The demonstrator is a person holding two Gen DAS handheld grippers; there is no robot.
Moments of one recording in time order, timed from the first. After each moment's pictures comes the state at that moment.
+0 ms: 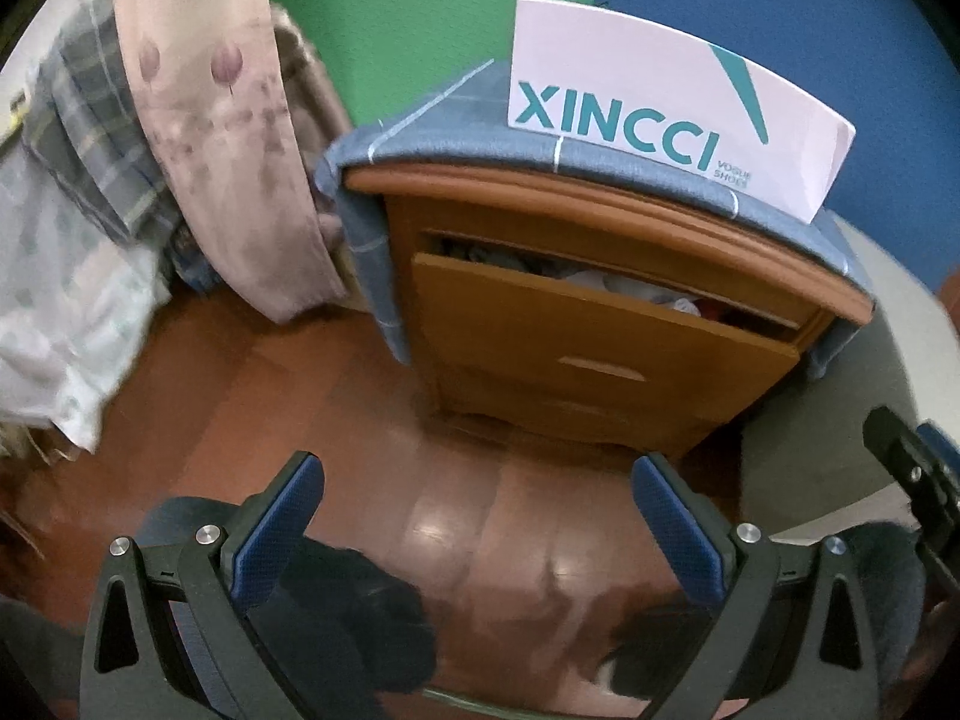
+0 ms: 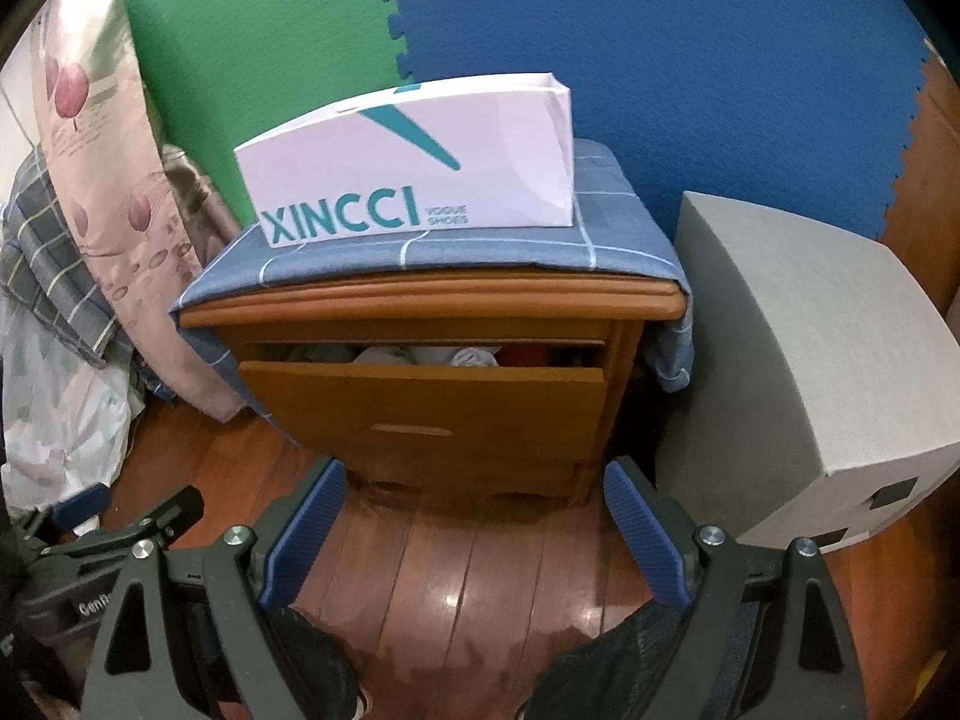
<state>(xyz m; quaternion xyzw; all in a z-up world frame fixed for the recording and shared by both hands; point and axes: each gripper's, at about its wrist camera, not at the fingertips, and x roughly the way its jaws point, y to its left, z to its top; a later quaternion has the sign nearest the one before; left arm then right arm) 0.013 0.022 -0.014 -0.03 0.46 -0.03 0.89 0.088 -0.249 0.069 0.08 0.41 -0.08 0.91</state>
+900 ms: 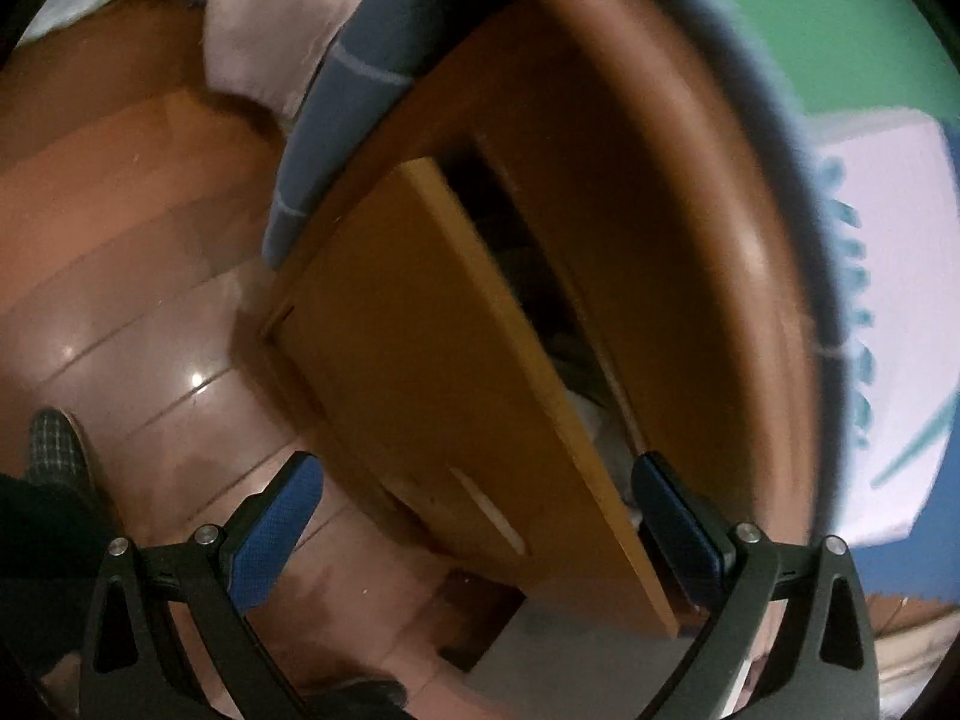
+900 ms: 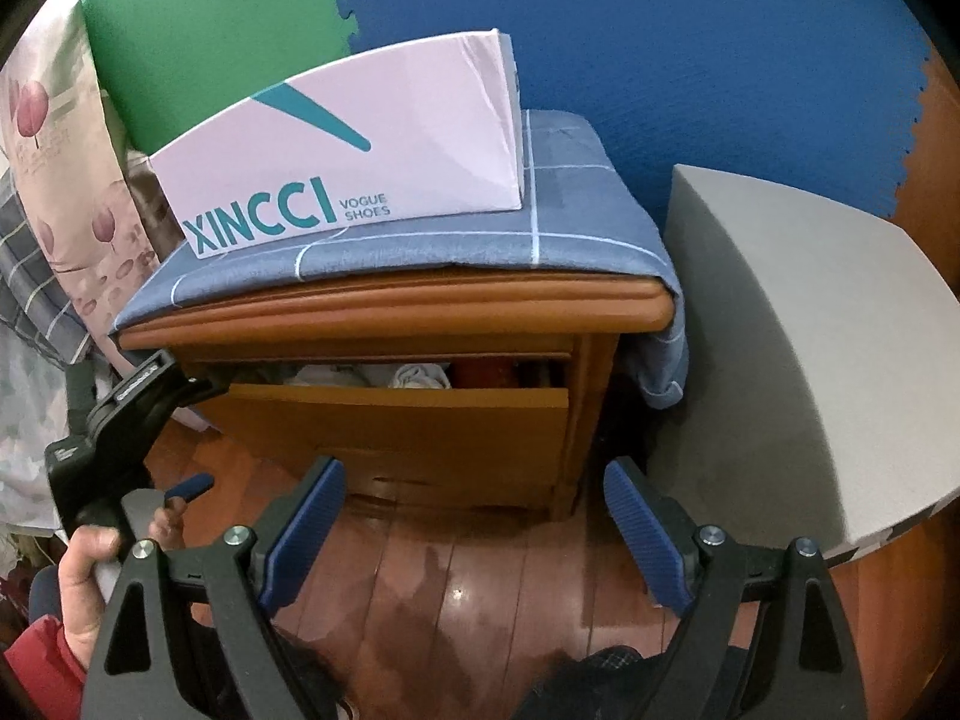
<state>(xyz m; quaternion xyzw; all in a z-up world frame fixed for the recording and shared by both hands) 0.150 0.056 -0.126 -0.43 0.48 -0.01 0.76 0.138 -0.300 0.031 0.09 0.42 -0.08 0.90</state>
